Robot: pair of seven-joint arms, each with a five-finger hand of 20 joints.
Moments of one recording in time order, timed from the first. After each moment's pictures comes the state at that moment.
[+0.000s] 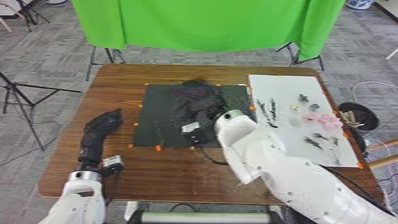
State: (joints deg) left arm 112.0 -56.8 -82.9 -102.1 55.3 19.8 21.7; right arm -64.9 -58.7 39.4 -113.4 -76.4 22.3 27.4
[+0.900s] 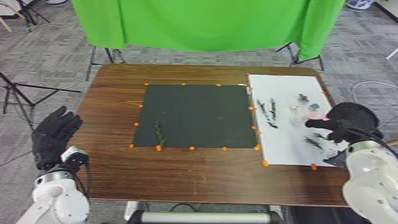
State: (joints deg) left arm 115.7 -55.2 -89.3 -104.3 26.7 26.3 34.6; right arm -114.8 -39.2 90.0 -119.7 -126.1 4.0 38.8
